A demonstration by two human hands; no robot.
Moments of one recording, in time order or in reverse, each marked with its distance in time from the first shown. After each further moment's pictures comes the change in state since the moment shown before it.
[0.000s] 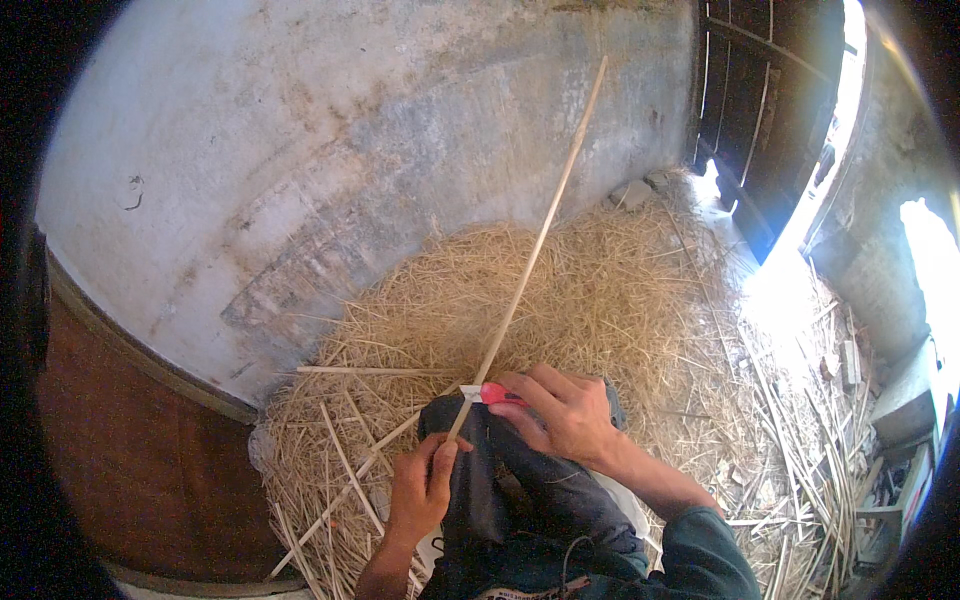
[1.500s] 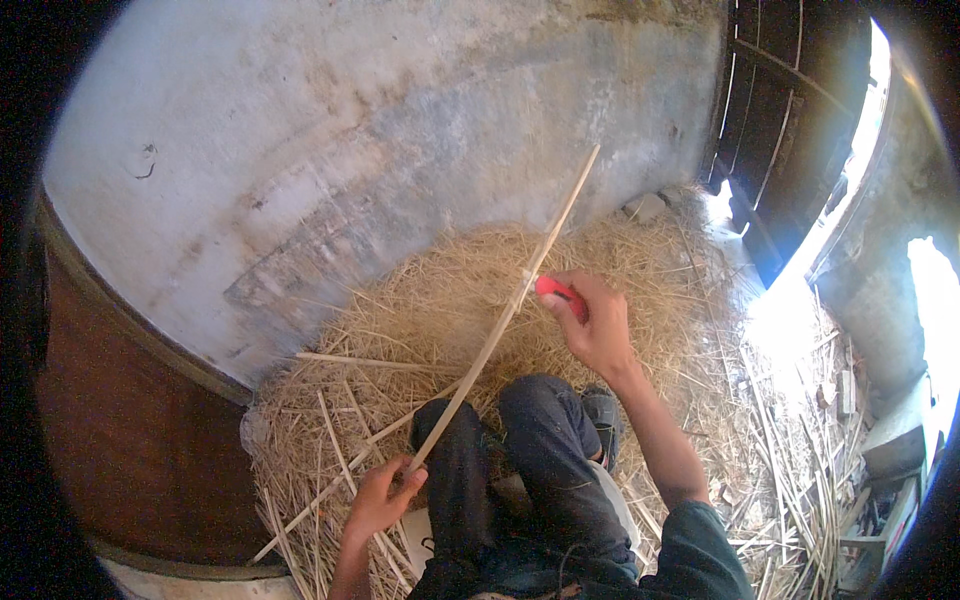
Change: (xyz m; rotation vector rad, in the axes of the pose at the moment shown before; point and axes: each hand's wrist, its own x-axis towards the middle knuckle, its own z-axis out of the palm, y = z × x) left_hand -0.037 -0.086 -0.058 0.170 -0.192 -0.261; right_hand 0.060 0.087 0.015 0.114 0.135 0.275
